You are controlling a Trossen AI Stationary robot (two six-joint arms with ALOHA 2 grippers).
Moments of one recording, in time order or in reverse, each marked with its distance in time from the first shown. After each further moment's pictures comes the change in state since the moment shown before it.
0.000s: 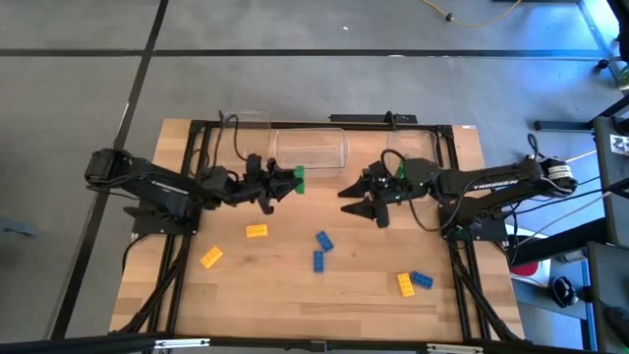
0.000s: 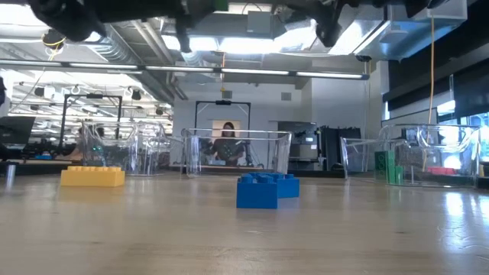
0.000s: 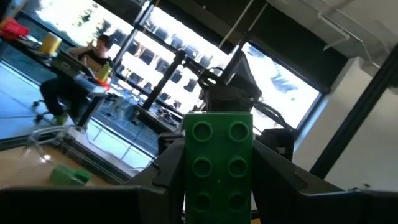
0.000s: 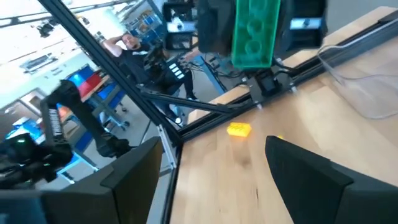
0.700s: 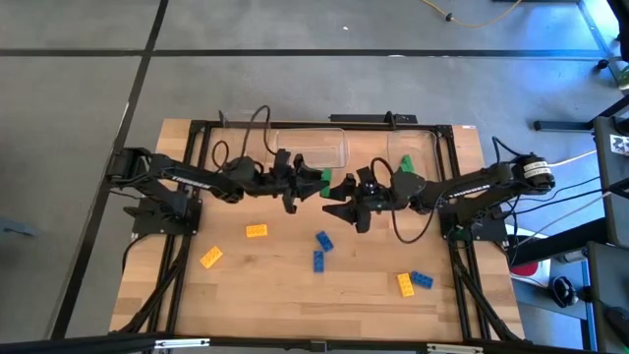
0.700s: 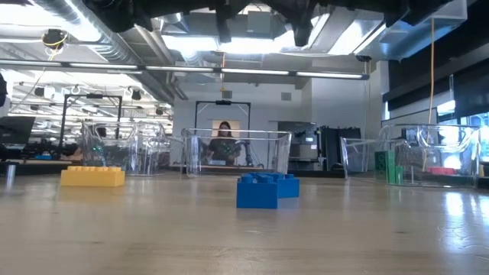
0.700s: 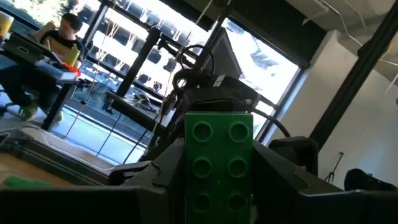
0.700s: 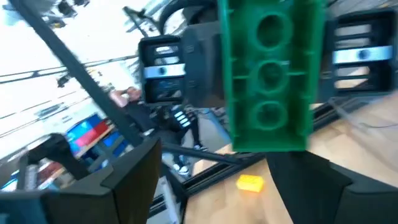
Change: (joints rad) left arm 0.043 0.183 0.253 -0.118 0.198 0.000; right arm 0.054 0.219 0.000 0.427 0.185 0.022
